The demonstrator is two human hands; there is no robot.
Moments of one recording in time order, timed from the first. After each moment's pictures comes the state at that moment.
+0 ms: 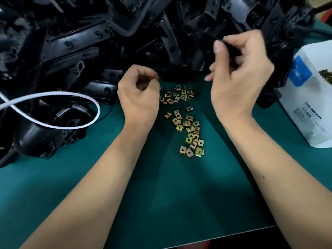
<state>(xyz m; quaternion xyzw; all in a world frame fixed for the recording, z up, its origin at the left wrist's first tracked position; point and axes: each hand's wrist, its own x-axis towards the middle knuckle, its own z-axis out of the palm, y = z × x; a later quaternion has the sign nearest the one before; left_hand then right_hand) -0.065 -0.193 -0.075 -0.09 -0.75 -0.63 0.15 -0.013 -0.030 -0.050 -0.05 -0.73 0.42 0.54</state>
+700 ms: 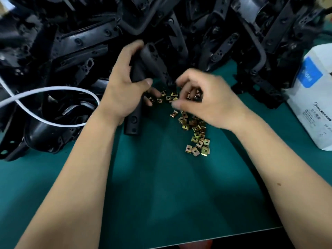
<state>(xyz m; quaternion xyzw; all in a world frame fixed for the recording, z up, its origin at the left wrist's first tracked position) -0.092 -0.245 -0.054 -0.25 -0.74 -0.63 -0.03 -0.010 -0.038 -0.059 0.06 -0.91 0.39 0.09</state>
